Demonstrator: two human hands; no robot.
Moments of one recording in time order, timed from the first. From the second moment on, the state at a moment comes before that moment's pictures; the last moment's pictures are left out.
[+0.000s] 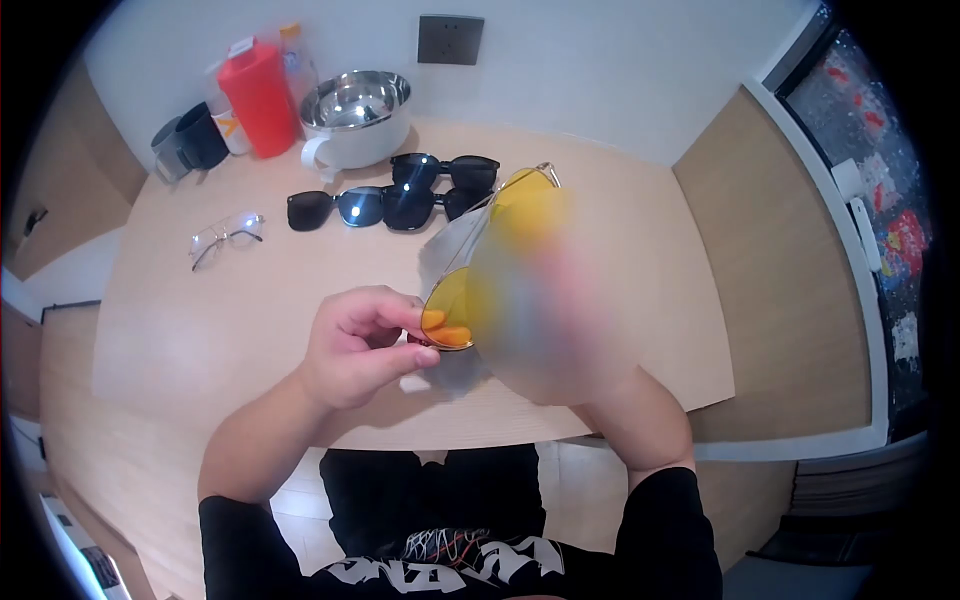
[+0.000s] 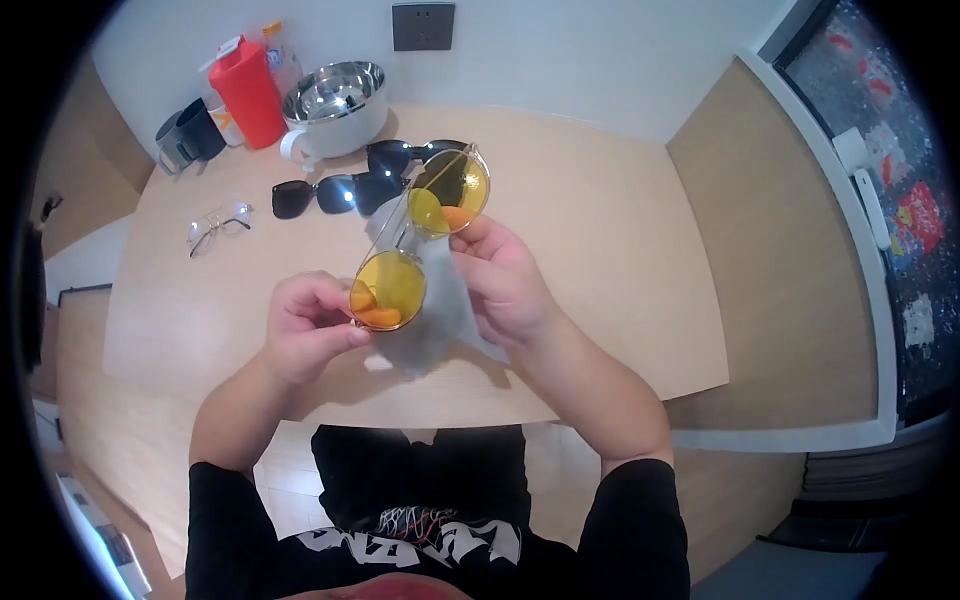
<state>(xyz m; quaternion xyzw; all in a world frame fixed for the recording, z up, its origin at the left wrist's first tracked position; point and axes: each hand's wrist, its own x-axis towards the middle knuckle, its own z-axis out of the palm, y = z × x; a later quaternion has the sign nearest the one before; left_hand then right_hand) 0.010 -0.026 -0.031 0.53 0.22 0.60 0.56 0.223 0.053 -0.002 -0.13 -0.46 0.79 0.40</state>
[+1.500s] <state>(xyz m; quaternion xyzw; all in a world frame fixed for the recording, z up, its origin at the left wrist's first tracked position) 0.000 -0.020 -0.027 0.44 0.10 0.54 0.71 0.243 0.058 -0.007 -0.14 -0.93 0.11 0.32</state>
